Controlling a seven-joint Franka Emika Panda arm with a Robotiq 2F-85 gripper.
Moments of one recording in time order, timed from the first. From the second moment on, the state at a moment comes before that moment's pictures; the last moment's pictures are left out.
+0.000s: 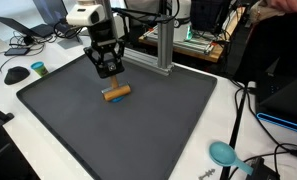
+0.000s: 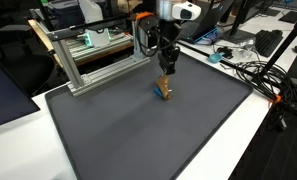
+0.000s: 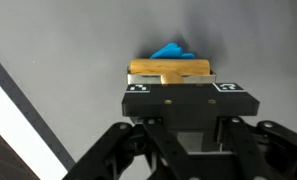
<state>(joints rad) -0.07 0.34 0.08 -1.96 -0.04 2.39 -1.10</state>
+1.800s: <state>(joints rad) -0.04 0.40 0.07 -1.86 -0.20 2.24 -1.00</state>
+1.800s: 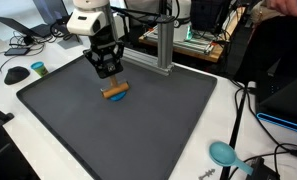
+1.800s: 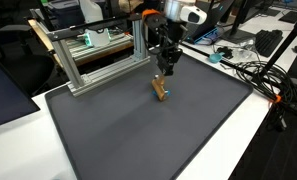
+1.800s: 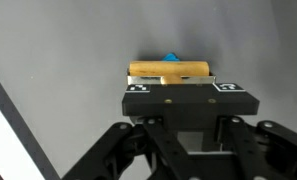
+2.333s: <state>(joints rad) -0.03 0.40 0.07 -1.85 -0.21 2.23 -0.99</state>
